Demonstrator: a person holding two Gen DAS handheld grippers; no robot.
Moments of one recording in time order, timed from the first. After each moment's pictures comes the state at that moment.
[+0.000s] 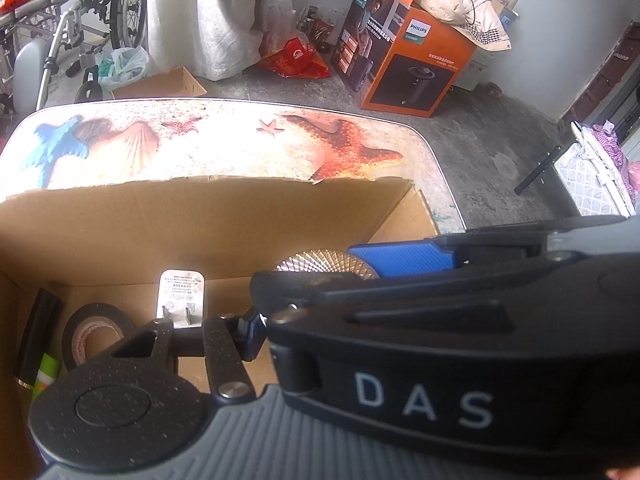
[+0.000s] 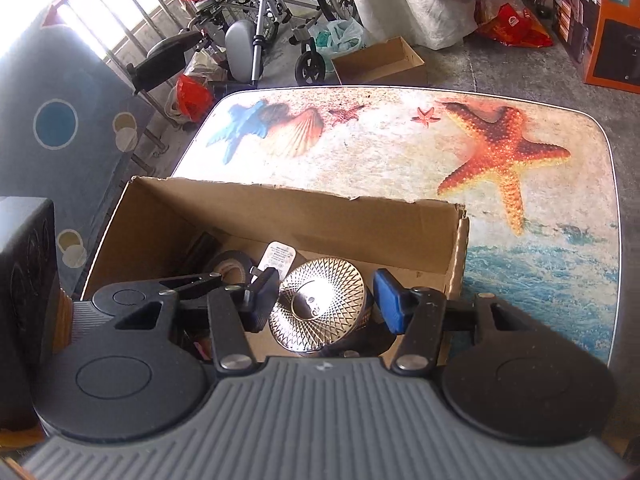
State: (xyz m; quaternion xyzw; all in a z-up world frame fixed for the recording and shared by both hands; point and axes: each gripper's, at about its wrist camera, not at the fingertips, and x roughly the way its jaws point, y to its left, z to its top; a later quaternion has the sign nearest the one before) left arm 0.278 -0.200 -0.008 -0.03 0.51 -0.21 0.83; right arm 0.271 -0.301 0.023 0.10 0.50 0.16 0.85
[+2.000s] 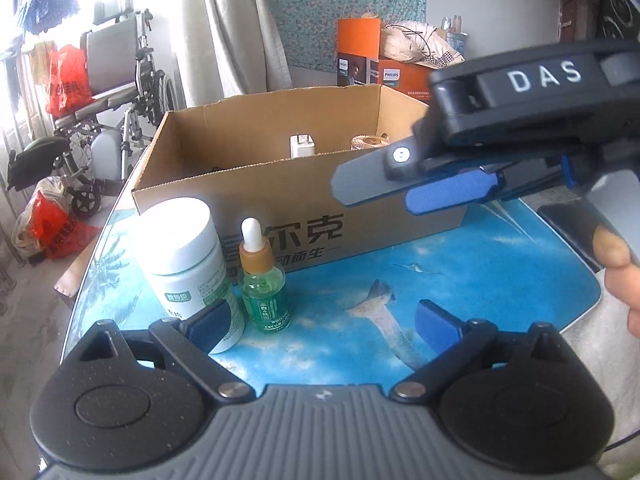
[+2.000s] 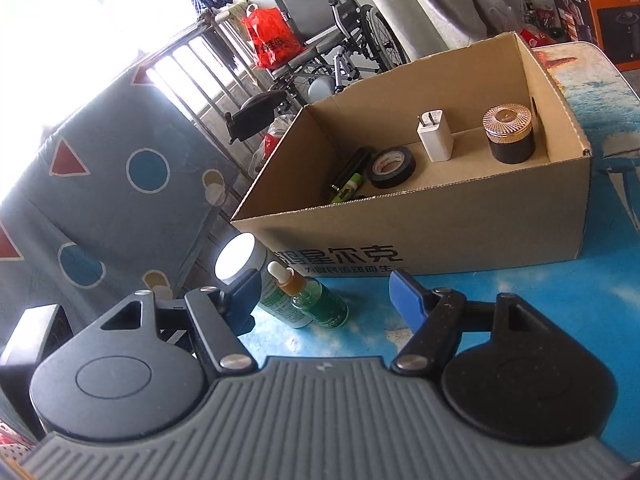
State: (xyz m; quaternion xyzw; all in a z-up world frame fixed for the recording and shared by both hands) left arm -0.022 -0.068 -0.026 0.10 0.33 -0.19 0.92; right arm -0.029 -0.199 0.002 0.19 0.36 0.21 0.89
